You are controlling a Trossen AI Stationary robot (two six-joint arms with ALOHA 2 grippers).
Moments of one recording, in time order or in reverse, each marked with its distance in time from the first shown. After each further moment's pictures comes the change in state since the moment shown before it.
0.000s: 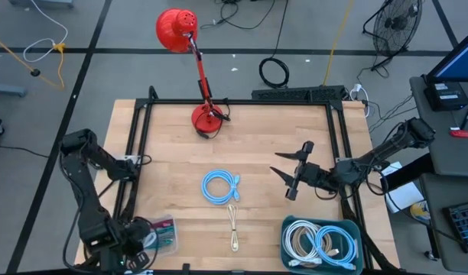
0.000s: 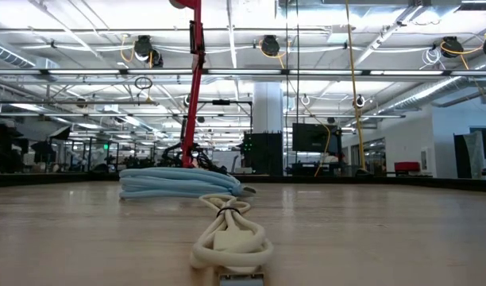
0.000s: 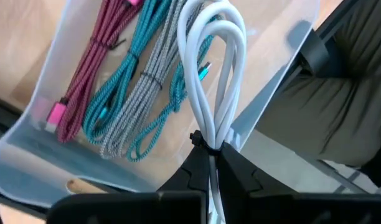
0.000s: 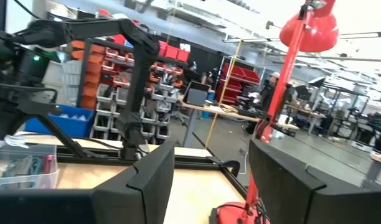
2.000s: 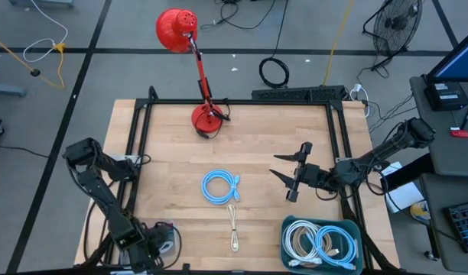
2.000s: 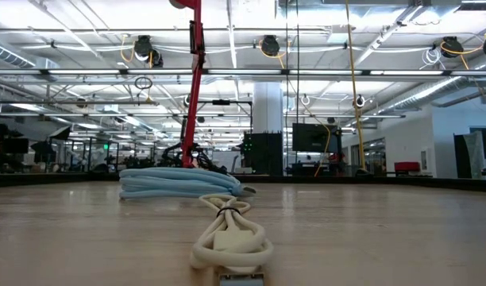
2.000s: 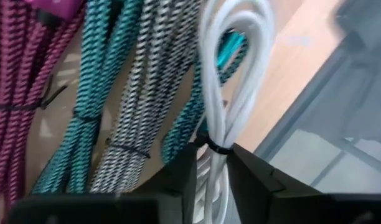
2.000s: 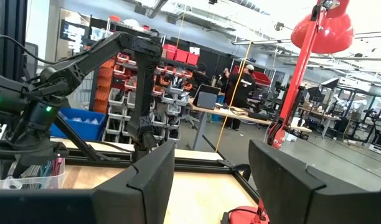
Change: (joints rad) left arm 0.117 0.131 -0.238 0.456 0.168 0.233; right arm 0.000 0.000 0.000 -0.003 -0.048 0.026
